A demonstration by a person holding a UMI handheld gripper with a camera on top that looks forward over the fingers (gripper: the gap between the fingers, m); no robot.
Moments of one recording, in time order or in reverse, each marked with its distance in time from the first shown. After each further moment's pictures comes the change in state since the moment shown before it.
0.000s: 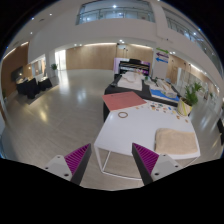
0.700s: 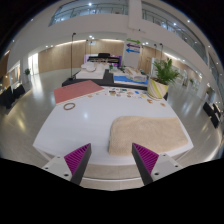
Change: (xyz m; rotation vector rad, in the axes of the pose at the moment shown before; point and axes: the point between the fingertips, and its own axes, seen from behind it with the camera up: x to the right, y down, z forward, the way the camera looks) arm 0.247 0.074 0.127 -0.032 0.254 0.140
